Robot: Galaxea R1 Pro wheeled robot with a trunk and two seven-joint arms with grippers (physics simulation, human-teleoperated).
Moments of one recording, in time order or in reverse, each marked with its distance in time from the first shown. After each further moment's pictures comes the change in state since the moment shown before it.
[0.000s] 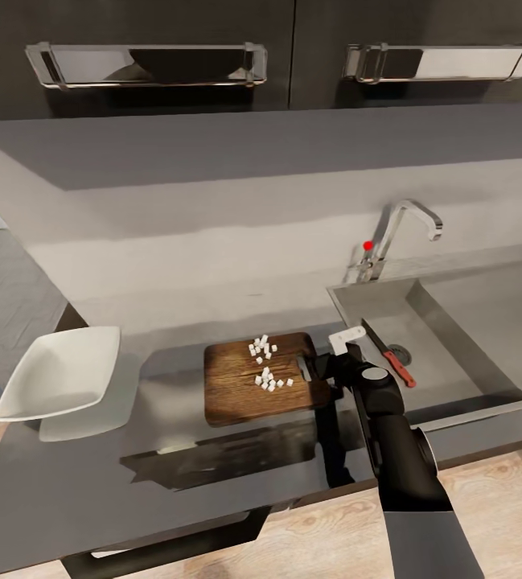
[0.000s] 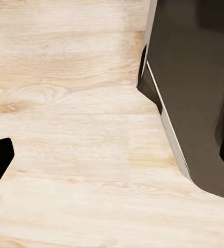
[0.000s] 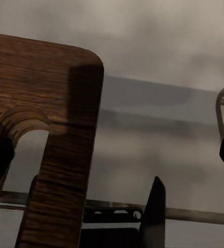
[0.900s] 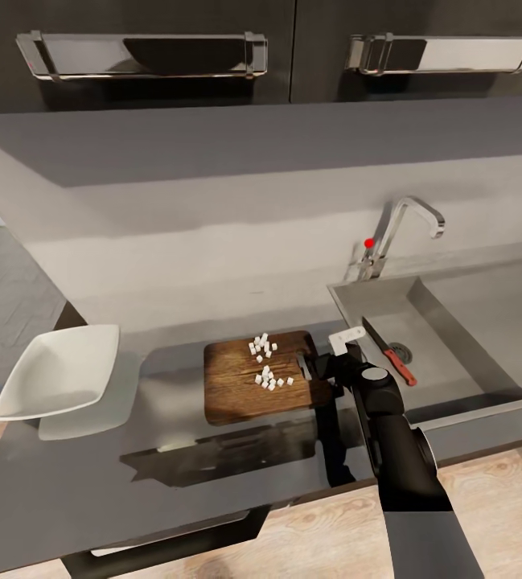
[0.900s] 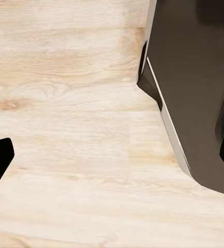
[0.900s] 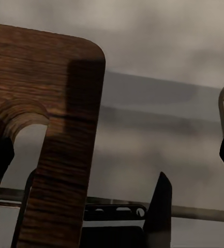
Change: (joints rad) left arm 0.000 -0.001 0.000 0.001 -0.001 0.001 0.000; right arm 0.000 0.000 0.000 0.002 0.000 0.000 0.000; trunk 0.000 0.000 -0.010
